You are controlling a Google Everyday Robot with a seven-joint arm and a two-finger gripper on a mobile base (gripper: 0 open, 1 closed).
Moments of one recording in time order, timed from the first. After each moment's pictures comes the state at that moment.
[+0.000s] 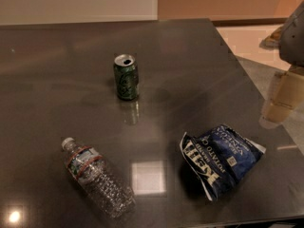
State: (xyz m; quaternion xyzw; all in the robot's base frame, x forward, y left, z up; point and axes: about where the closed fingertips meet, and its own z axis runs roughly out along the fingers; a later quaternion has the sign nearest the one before) arm 0.438 -0.217 0.977 -0.60 0.78 -0.04 0.16
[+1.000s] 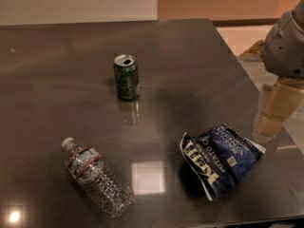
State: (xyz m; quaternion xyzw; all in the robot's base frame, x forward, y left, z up) arm 0.418 -0.183 0.962 -0.66 0.74 0.03 0.14
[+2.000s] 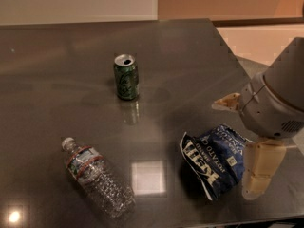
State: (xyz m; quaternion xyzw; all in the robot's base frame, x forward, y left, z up) arm 0.356 -0.149 0.893 -0.72 0.68 0.08 0.12
